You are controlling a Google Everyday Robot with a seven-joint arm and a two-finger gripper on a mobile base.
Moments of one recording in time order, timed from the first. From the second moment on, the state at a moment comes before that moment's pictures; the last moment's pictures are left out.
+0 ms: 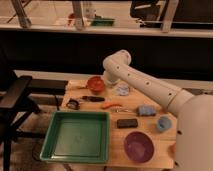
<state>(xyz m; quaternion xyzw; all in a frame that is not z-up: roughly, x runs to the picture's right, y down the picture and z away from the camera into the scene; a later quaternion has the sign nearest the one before) 0.016 -0.009 0.846 -0.20 -0.12 -0.13 0.96</state>
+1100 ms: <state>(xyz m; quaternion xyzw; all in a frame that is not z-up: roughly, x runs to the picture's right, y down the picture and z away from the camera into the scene) 0.041 0.026 0.890 -0.26 -0.10 -0.11 0.95</state>
